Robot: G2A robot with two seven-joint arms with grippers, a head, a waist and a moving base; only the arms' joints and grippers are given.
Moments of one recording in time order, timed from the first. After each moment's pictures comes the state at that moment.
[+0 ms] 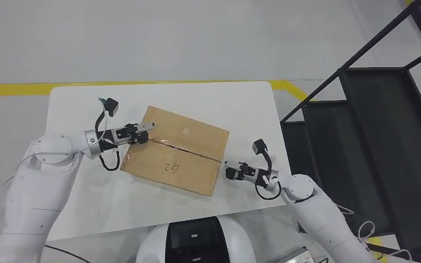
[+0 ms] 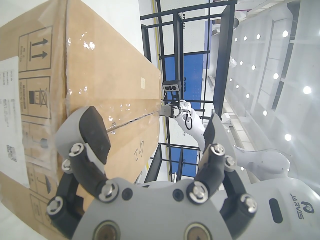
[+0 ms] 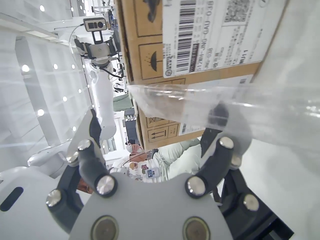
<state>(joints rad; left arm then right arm) 1.02 -0.99 -1.24 -1.36 -0.23 -0.17 -1.10 -1.46 -1.07 1.21 -1.39 0.33 -0.46 0.84</state>
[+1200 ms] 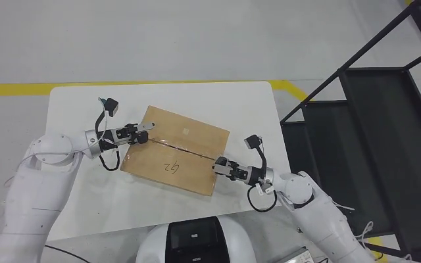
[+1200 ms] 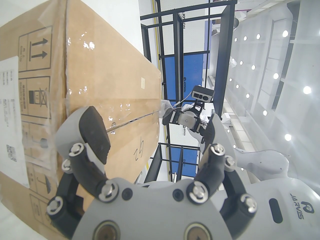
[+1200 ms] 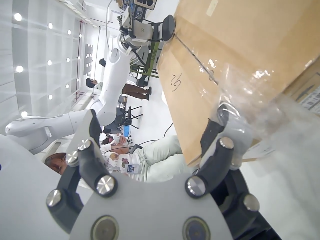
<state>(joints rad) 1.02 -0.99 -1.24 -1.36 -0.23 -0.17 -1.10 -1.50 -1.07 1.21 -1.69 0.12 -0.47 0.72</state>
